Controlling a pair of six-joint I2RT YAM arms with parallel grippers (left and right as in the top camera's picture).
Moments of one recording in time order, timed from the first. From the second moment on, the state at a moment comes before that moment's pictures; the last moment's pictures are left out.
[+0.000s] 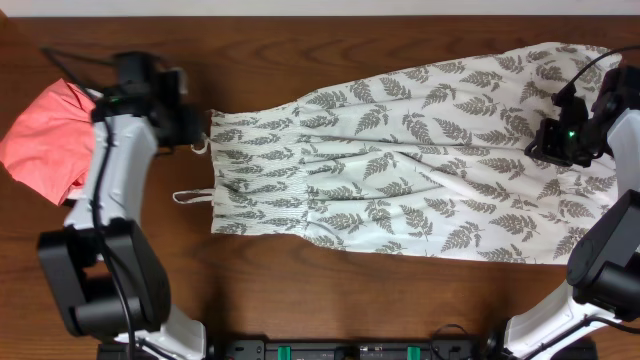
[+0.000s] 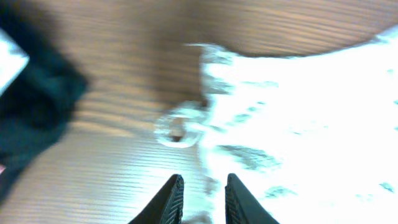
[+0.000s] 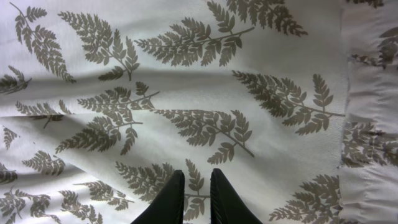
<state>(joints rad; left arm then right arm) 0.11 1.76 1.36 -0.75 0.13 0.02 -0.40 1.90 1.48 -1.01 -0.31 -0.17</state>
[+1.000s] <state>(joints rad) -0.21 2.03 1.33 -0.78 0.24 -0.04 -0.40 1.90 1.48 -1.02 -0.32 -0.17</state>
